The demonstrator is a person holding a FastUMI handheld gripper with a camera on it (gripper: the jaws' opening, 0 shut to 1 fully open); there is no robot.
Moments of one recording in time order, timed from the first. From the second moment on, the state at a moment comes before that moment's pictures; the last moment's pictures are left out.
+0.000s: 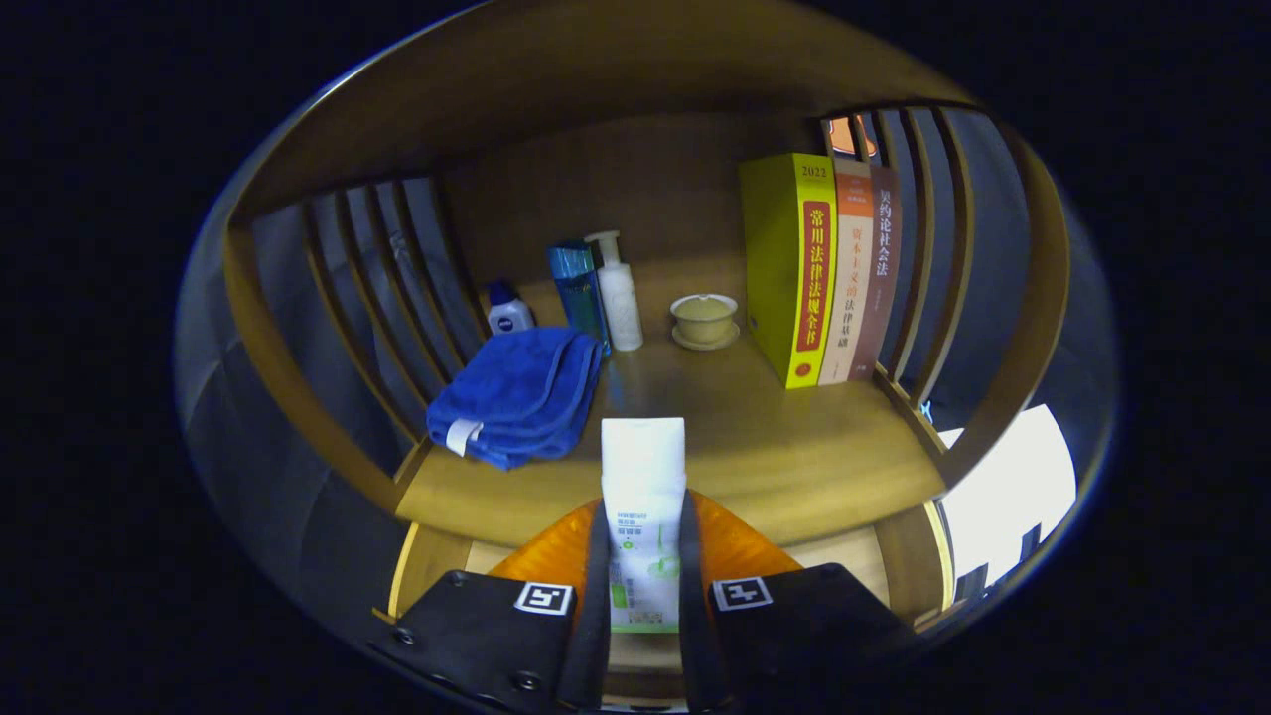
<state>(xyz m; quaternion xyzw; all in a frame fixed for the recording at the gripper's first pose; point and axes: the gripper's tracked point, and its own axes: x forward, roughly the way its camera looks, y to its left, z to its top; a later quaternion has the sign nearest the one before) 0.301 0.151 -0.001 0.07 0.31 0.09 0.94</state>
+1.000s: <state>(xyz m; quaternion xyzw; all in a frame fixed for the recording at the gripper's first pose) 0.402 0.166 -0.085 0.02 0.38 0.05 0.92</state>
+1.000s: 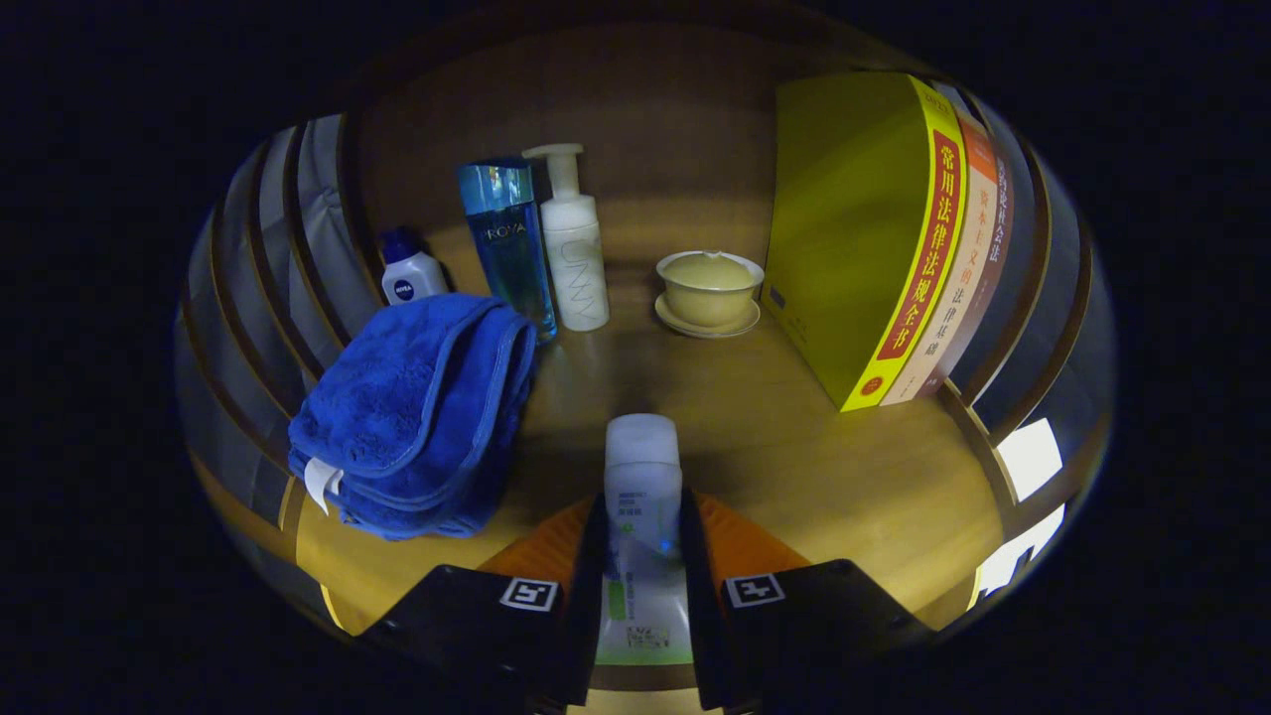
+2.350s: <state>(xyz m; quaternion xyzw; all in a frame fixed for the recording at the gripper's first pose) 0.223 0.173 0.091 0.05 0.10 0.15 0.98</state>
